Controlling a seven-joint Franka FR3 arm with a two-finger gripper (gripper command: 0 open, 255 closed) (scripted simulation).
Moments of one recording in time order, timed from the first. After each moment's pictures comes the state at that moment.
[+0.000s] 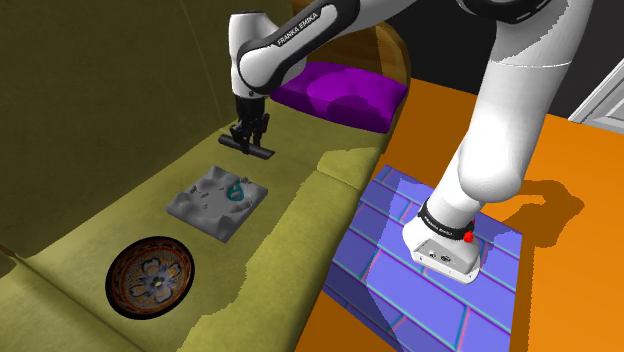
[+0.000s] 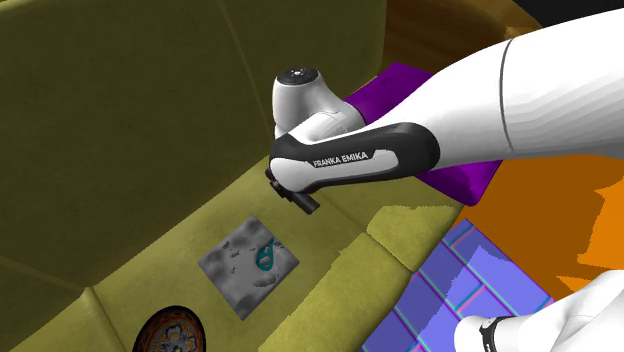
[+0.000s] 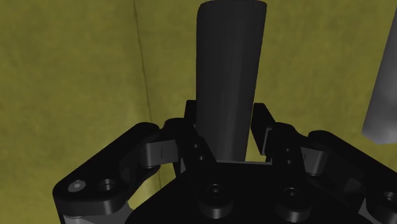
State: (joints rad) arm 0.12 0.23 0.19 -2.07 0.06 2.30 0.14
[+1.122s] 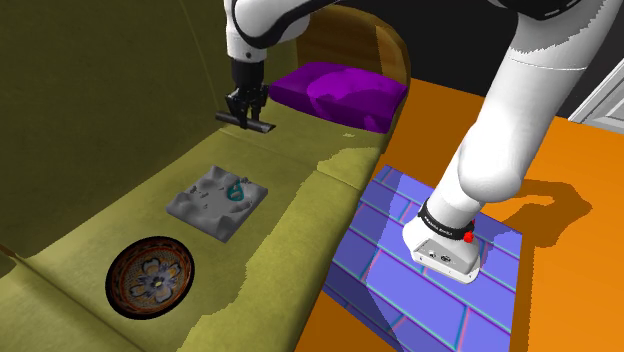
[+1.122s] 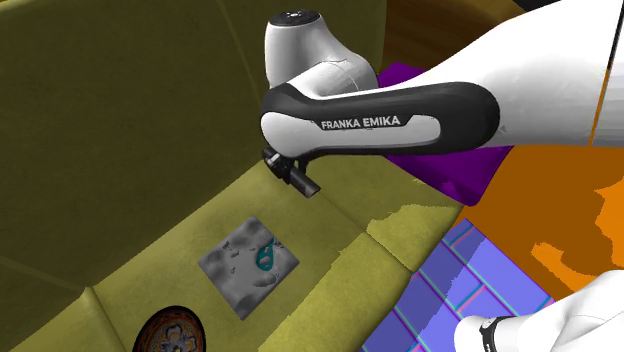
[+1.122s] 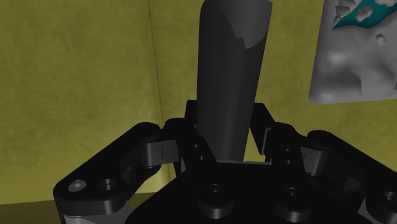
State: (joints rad) arm 0.11 0.12 0.19 -1.98 0.08 2.09 0.15
